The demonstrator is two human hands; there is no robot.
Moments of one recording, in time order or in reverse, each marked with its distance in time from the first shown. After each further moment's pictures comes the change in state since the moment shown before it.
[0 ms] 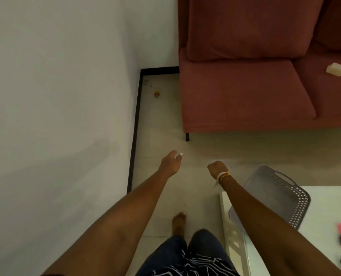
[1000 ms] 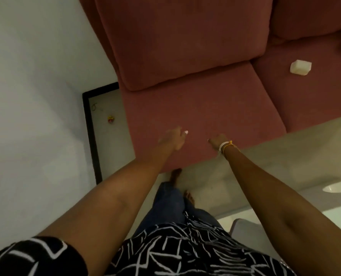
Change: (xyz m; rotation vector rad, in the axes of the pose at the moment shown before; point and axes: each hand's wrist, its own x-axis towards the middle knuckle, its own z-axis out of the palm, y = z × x) left_hand 0.369 0.365 0.021 0.550 -0.235 0.234; right_hand 0.316 -0.081 -0.342 0.239 0.027 0.118
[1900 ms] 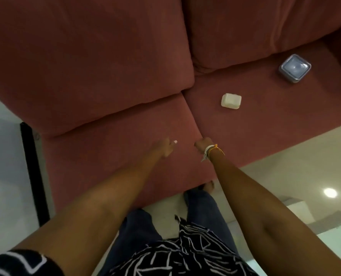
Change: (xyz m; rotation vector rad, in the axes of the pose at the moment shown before) left_hand 0.256 0.335 0.061 0.091 -0.194 -0.037; right_hand 0.236 0.119 -0.324 0.185 -0.082 0.071
